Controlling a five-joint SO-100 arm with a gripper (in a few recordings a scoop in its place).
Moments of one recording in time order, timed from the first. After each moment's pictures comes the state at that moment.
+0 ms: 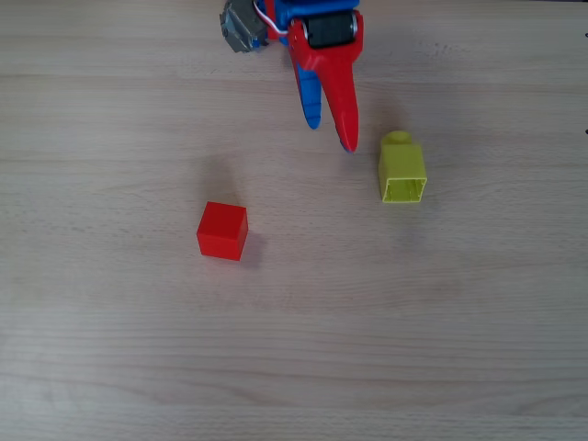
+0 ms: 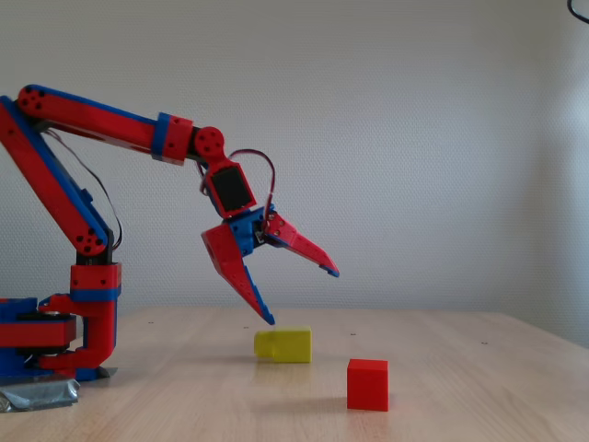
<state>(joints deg) -10.1 125.4 137.1 48.4 -7.0</state>
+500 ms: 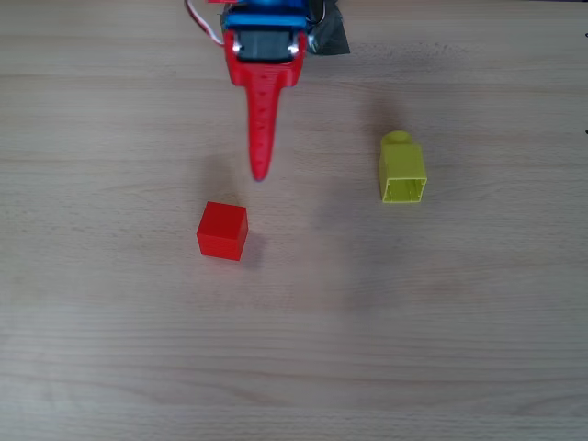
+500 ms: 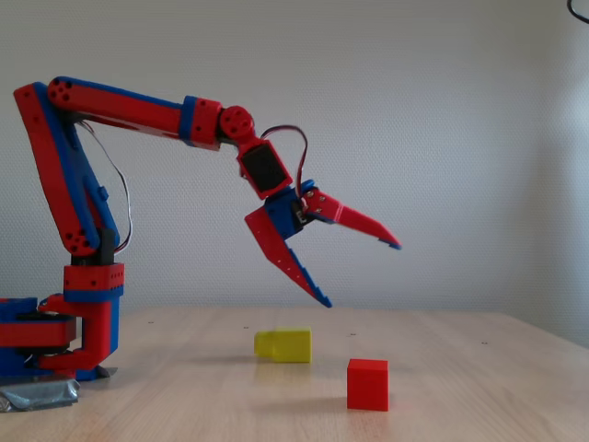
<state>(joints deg) 2.5 112.9 120.4 45.4 -0.6</state>
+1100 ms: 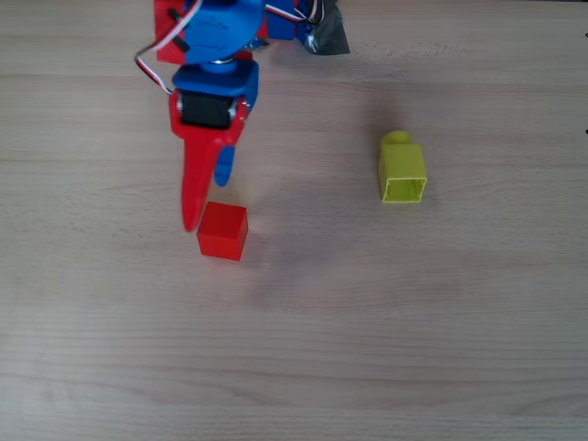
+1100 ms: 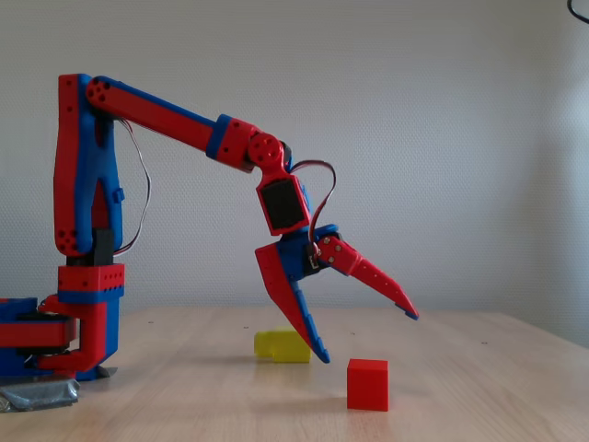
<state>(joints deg) 11.2 95.0 112.9 46.2 0.6</state>
